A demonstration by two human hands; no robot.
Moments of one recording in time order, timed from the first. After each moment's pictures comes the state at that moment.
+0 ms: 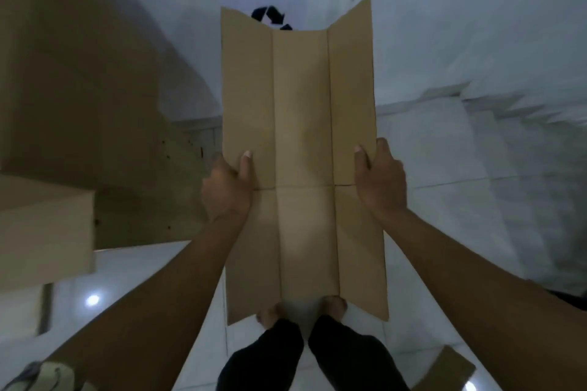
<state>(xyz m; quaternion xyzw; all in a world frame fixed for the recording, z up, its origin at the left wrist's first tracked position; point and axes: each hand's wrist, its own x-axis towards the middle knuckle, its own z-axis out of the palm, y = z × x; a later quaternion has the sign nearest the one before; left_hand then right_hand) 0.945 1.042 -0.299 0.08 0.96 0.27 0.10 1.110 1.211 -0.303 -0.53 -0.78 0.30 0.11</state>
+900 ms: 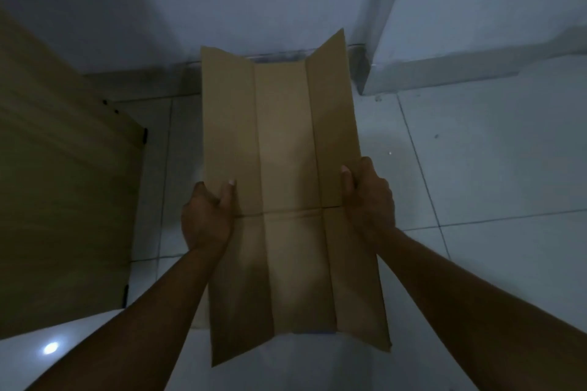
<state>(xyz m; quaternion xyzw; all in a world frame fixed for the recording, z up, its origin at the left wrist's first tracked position) 0.858 1.038 -0.817 0.06 0.95 0.31 0.07 1.013 1.227 -0.810 -0.48 -0.81 0.33 0.08</state>
